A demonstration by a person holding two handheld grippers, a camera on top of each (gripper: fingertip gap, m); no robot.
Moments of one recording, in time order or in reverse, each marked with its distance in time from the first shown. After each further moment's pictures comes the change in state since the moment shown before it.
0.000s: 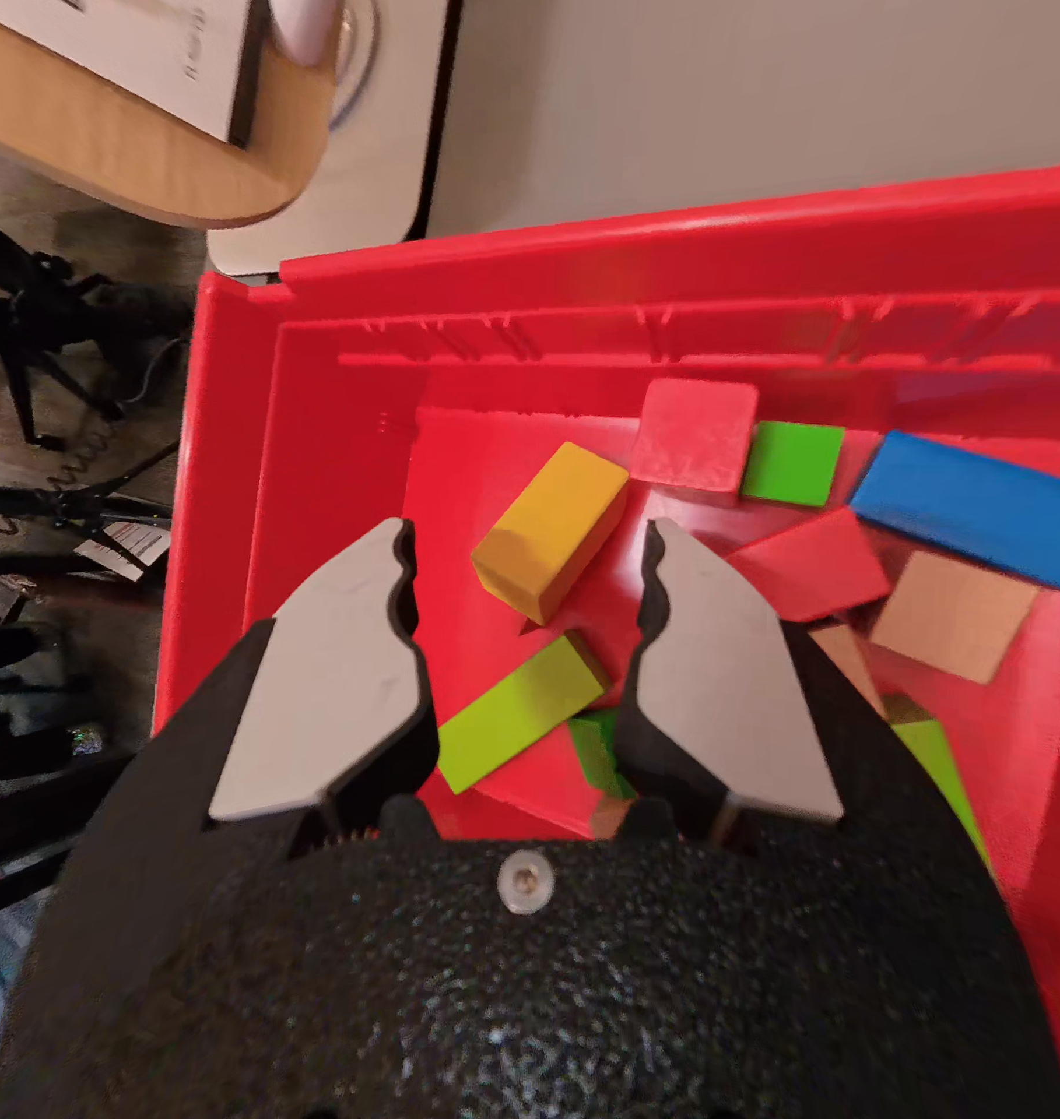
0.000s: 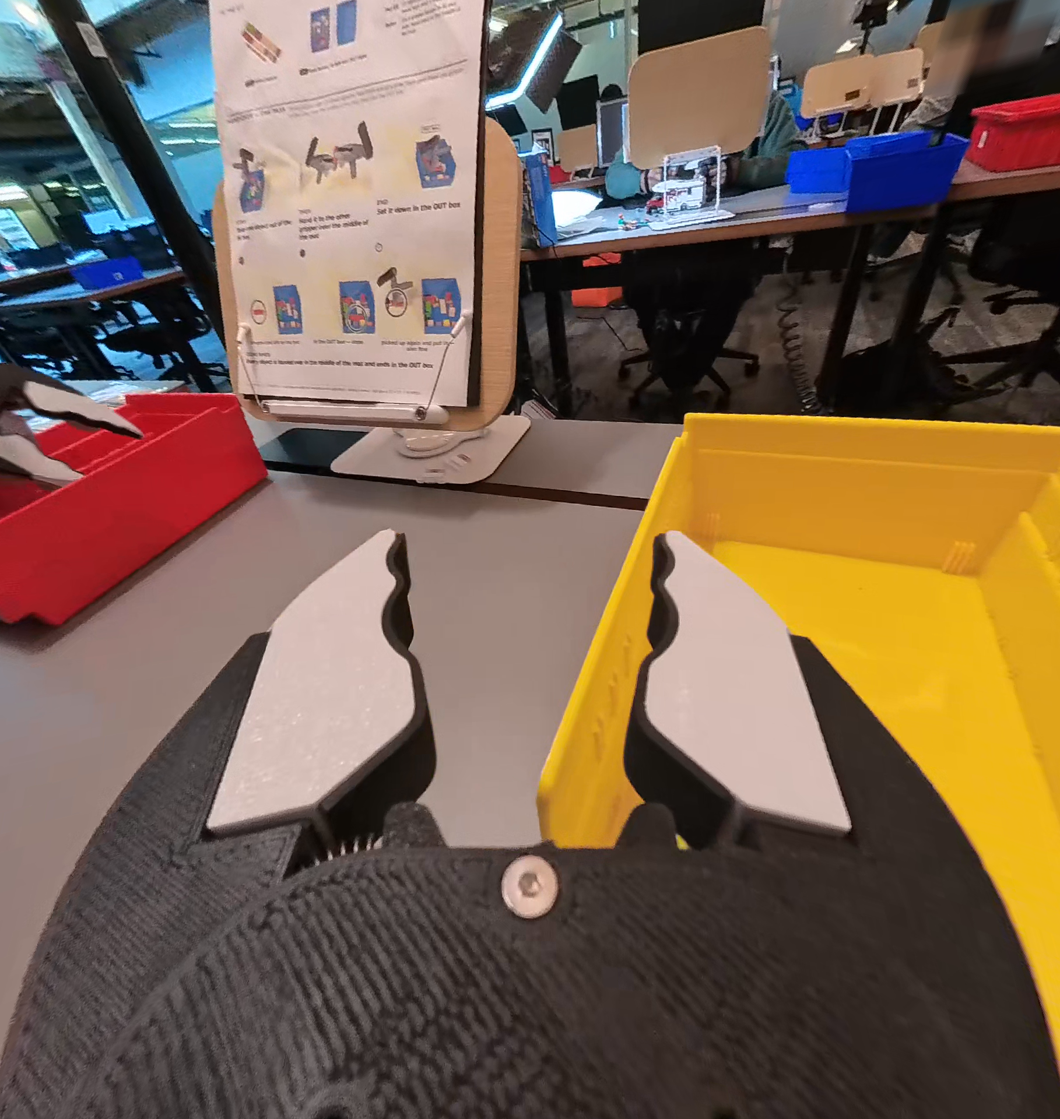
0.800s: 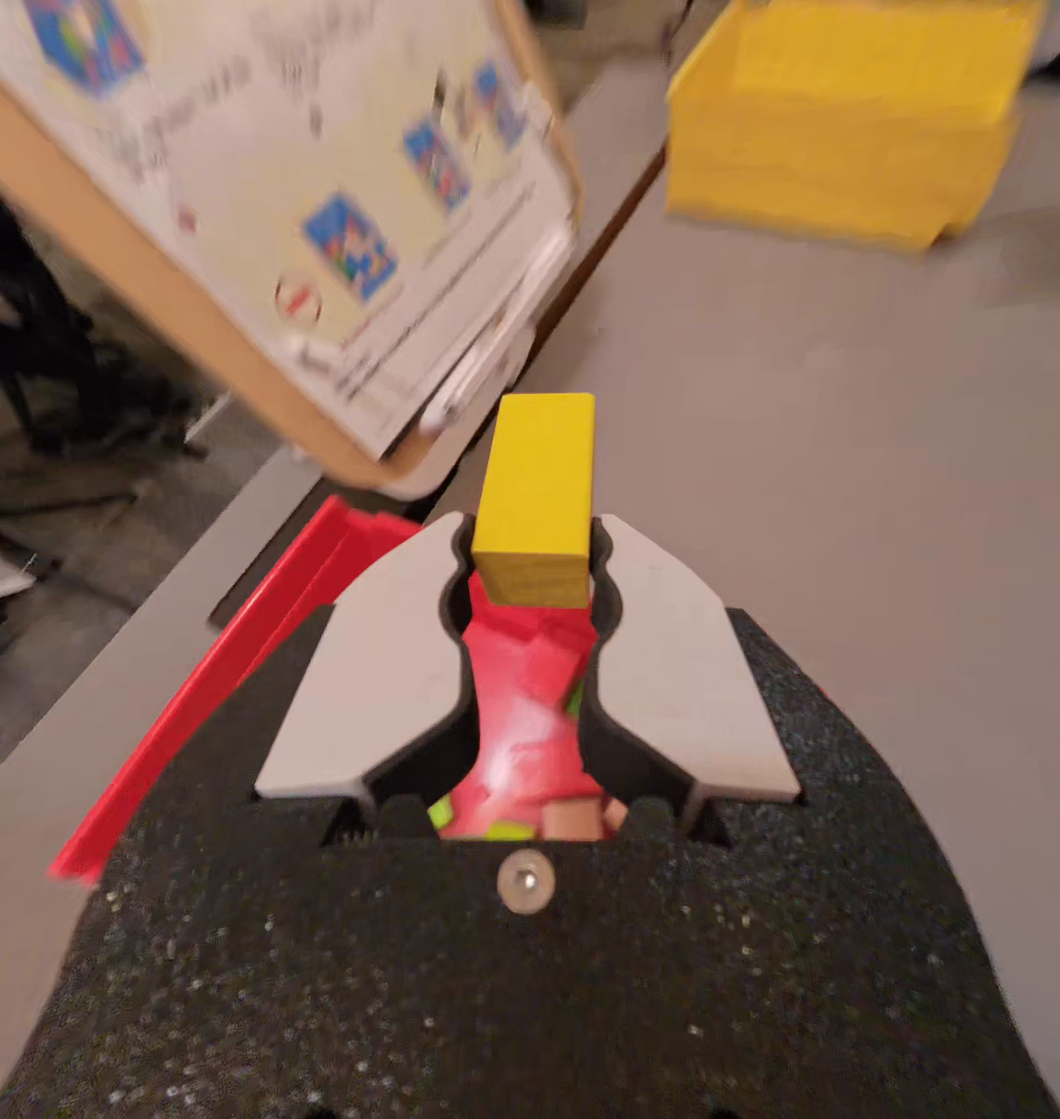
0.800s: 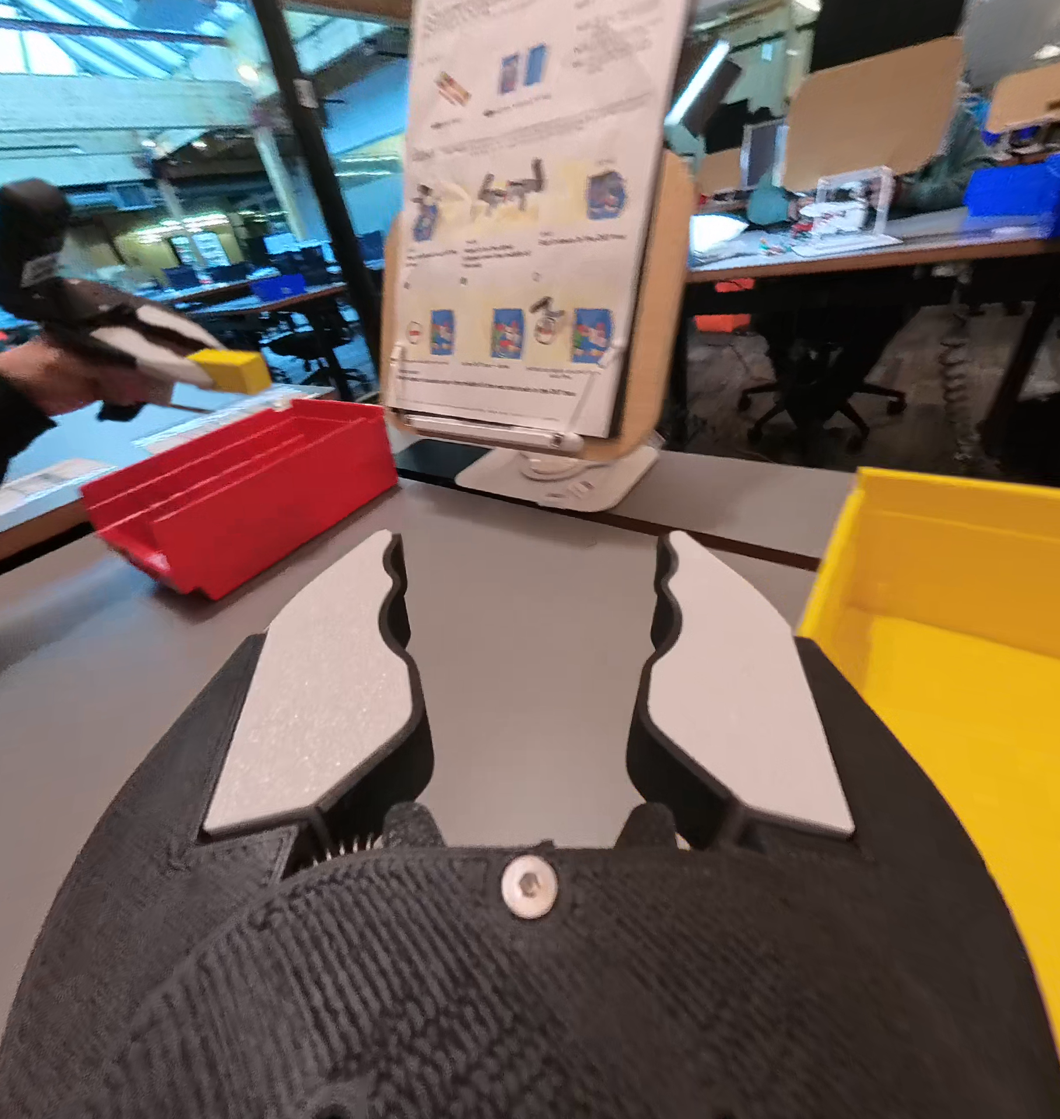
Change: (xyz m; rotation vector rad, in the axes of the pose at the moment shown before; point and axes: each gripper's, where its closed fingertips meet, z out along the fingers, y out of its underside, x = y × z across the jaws) left arm -0.007 -0.103 -0.092 0.357 0.002 -0.389; right arm -0.063 -0.011 0.012 0.032 -0.221 -0.010
